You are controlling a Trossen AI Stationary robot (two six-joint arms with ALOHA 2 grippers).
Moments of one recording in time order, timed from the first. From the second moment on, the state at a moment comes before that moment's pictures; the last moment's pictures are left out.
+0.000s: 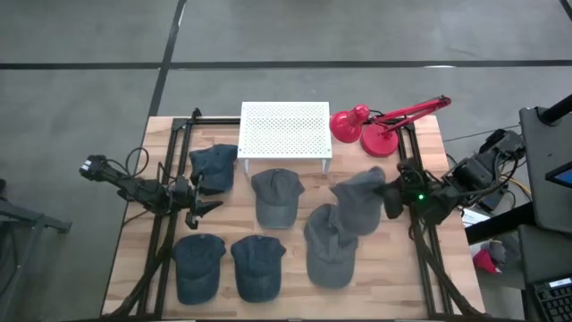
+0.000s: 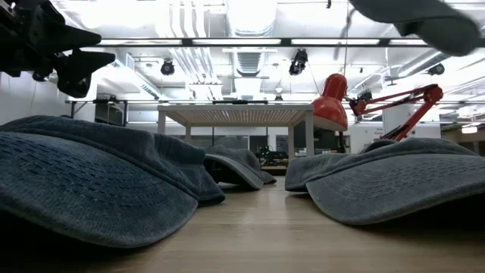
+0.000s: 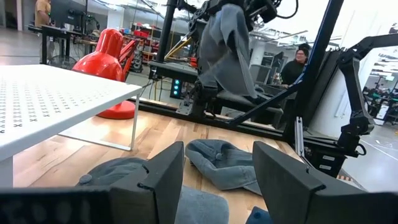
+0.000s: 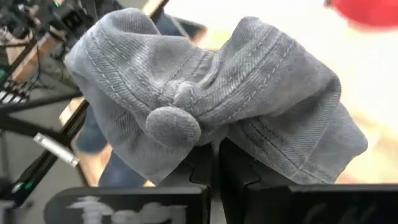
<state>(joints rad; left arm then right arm) -0.44 0.11 0.01 0.15 -0.50 -0.19 0.64 1.02 1.27 -1.19 0.75 1.44</state>
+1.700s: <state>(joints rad) -0.44 0.11 0.01 0.15 -0.50 -0.24 -0.38 1.86 2.20 -1.24 0.32 1.04</state>
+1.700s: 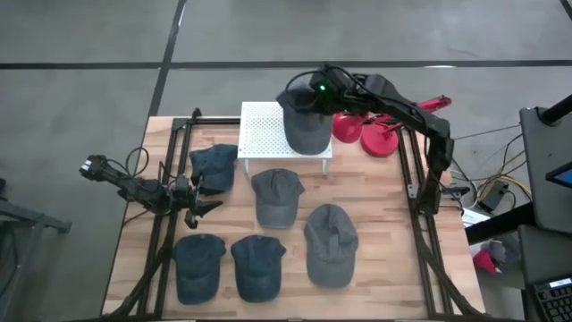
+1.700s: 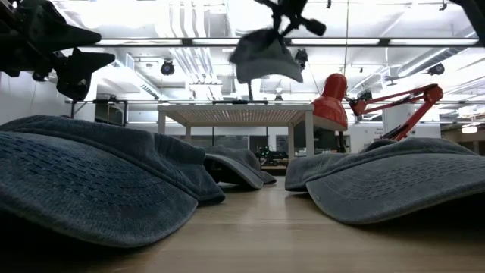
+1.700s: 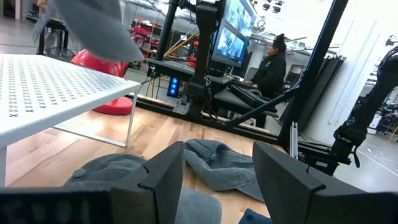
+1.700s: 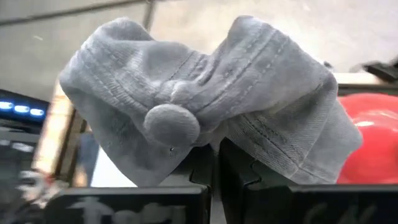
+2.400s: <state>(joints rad) -0.44 0.11 0.01 0.15 -0.50 -0.24 -0.50 1.97 2.19 -1.31 0.09 1.01</state>
